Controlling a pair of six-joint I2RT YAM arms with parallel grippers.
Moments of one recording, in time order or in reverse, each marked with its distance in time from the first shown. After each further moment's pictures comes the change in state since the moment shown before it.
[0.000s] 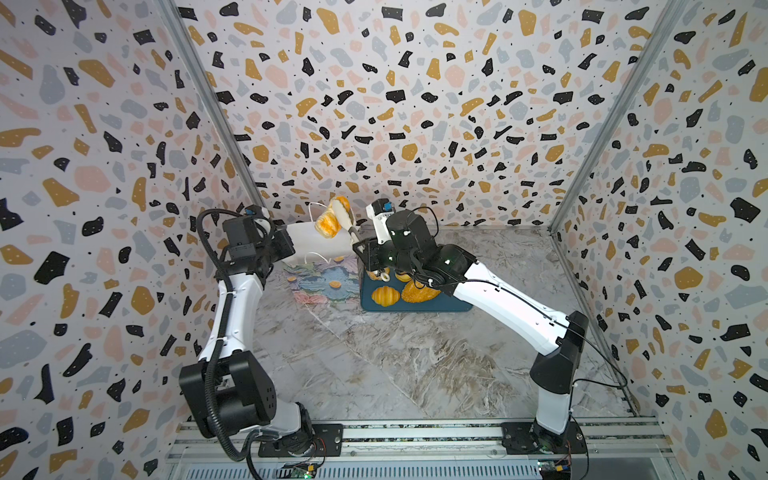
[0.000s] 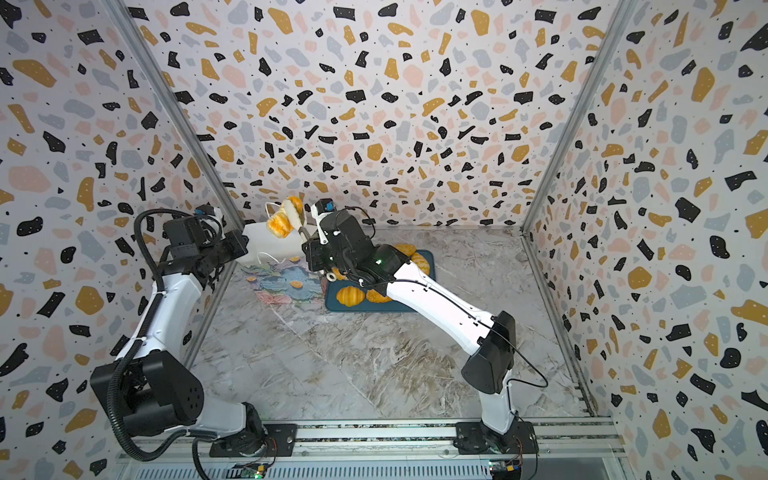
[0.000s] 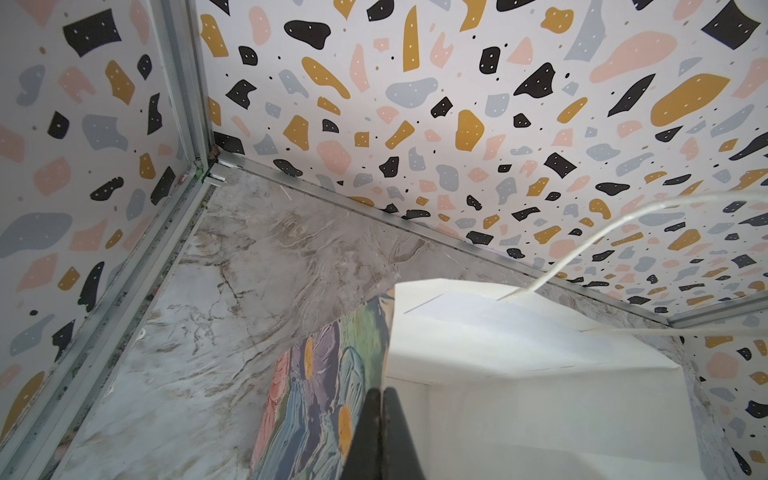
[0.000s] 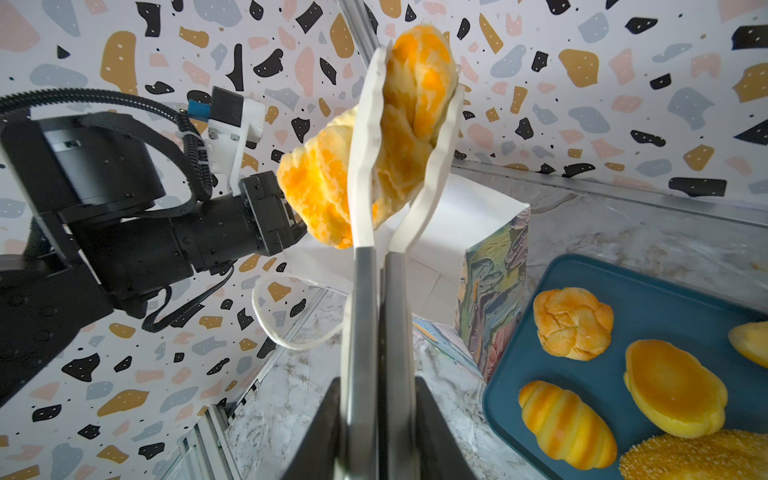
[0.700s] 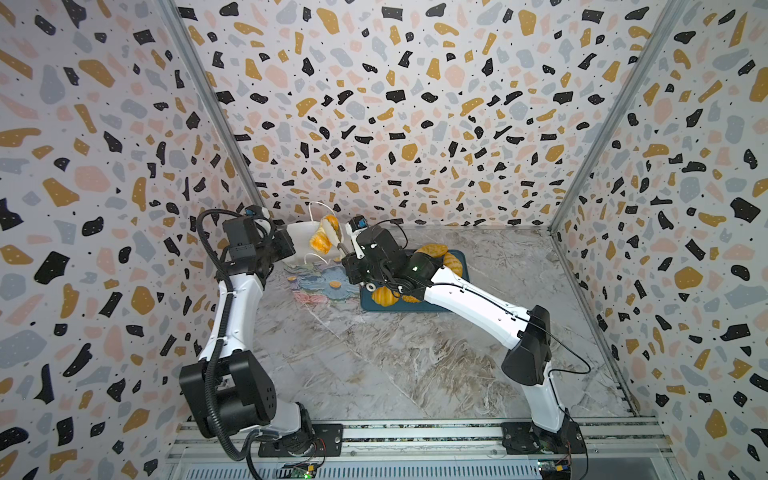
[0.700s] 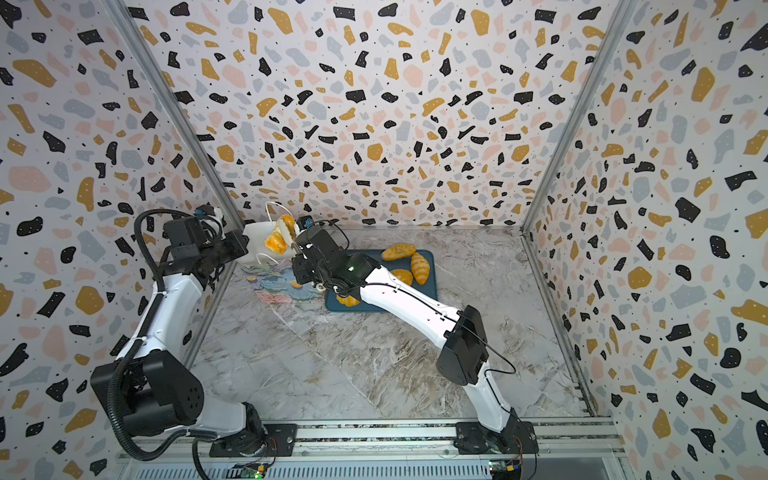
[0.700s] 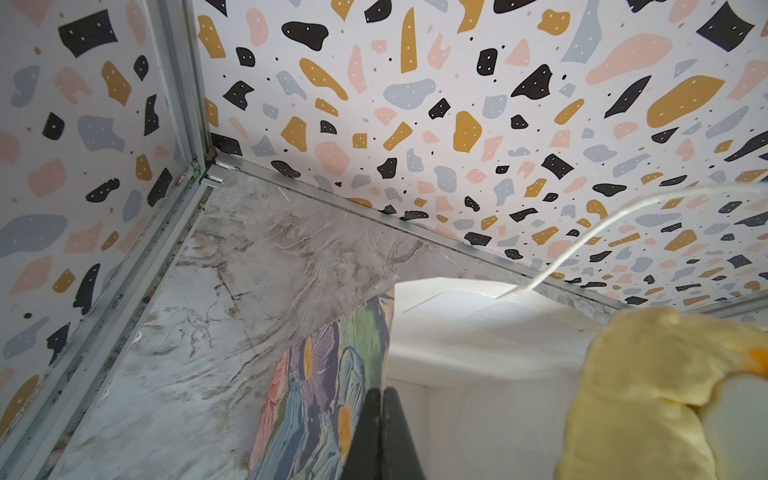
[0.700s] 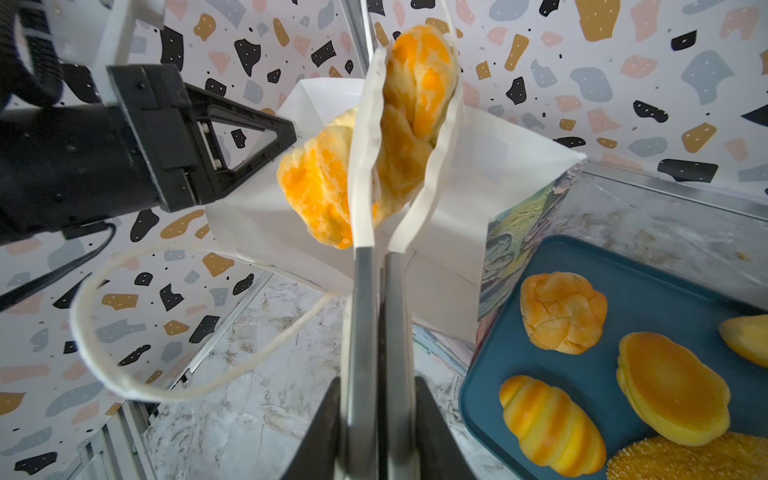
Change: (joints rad) left arm 0.000 -0.001 -0.011 0.020 0.012 -0.002; right arm 0.042 0.192 0.118 -0.054 0.099 -0.070
